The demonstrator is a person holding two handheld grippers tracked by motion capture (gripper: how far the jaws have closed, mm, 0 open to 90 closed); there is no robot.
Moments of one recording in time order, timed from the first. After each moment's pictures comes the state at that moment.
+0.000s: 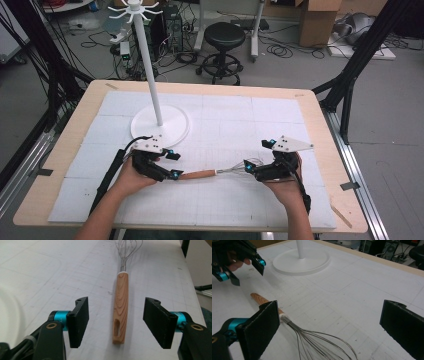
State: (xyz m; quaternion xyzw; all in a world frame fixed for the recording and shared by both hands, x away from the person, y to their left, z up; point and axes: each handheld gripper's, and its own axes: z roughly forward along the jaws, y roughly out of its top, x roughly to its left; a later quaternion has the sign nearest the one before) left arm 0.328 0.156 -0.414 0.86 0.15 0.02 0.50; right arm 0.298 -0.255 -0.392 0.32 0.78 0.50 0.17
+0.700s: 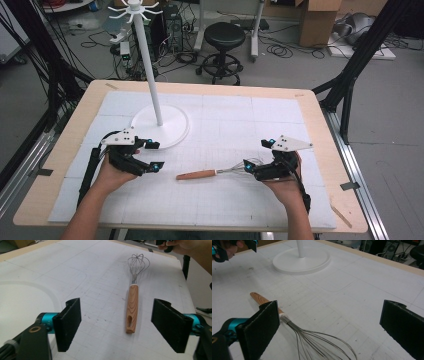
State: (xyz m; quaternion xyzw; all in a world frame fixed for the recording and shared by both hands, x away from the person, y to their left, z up) left arm 0.328 0.208 -0.403 0.81 0.19 0.05 0.55; right arm 0.300 -0.255 -0.391 0.32 0.79 0.50 0.17
